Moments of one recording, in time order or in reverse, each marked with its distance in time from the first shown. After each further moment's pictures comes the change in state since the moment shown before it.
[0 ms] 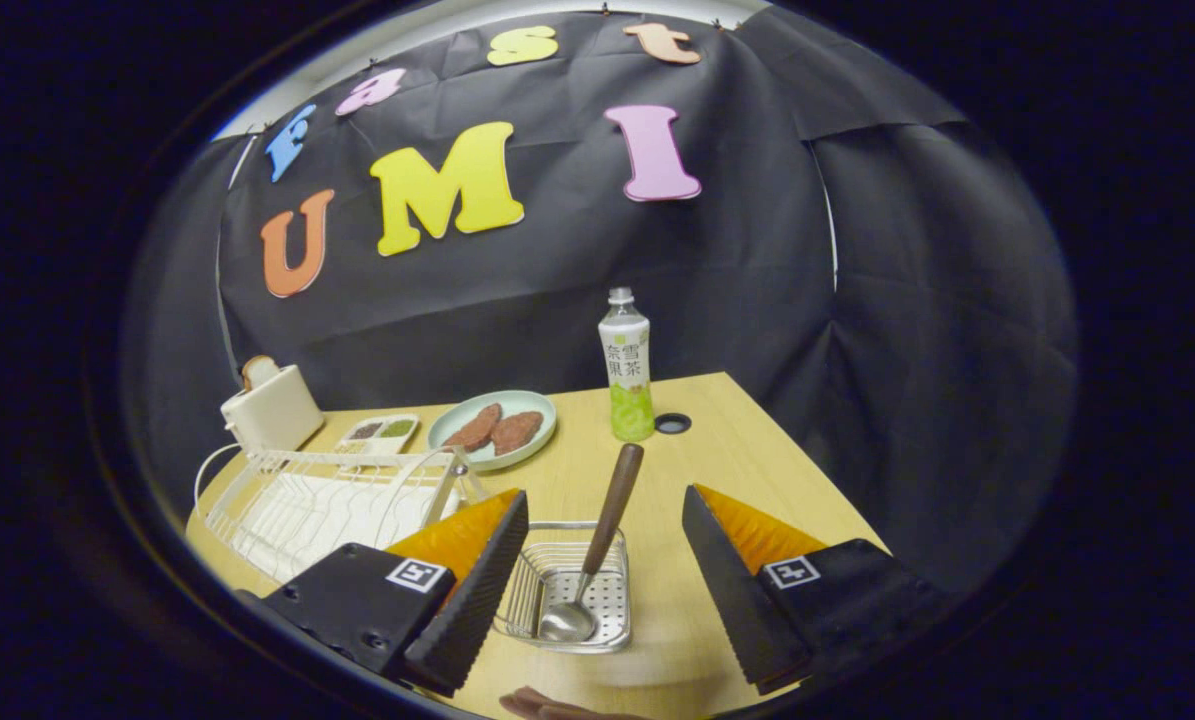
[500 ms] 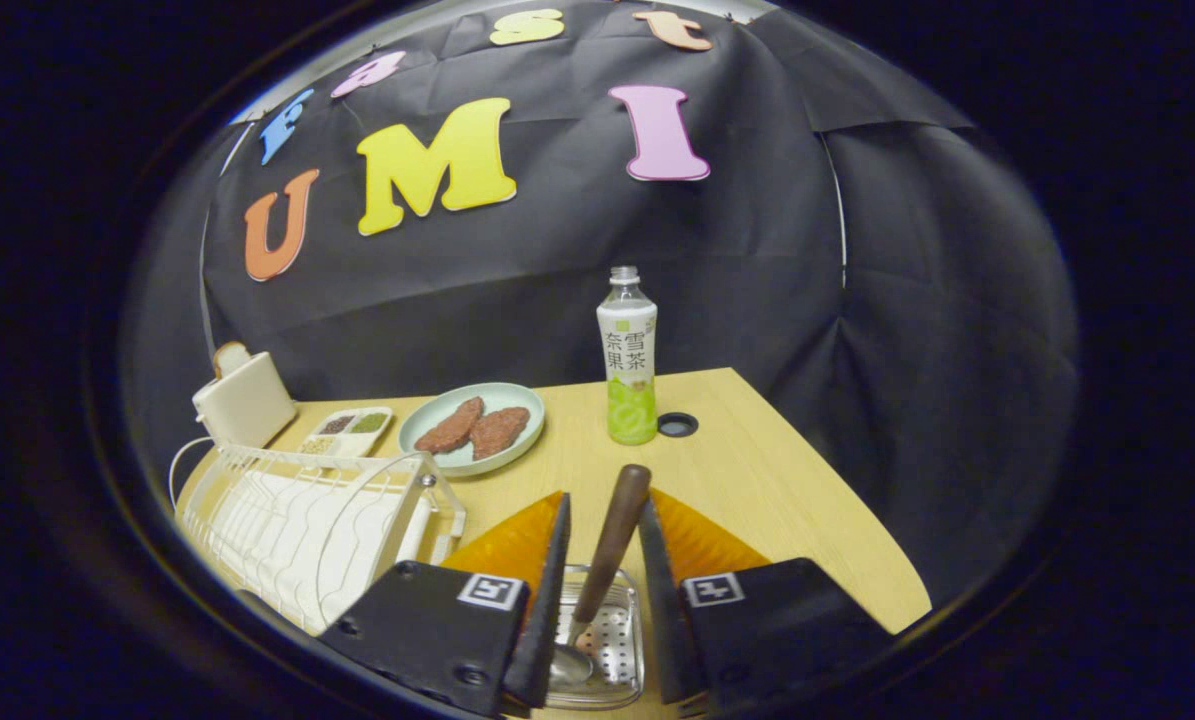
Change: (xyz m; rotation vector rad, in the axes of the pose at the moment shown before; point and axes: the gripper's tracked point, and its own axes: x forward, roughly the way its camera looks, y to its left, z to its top) arm 0.048 -0.002 0.001 -0.044 0.003 -0.066
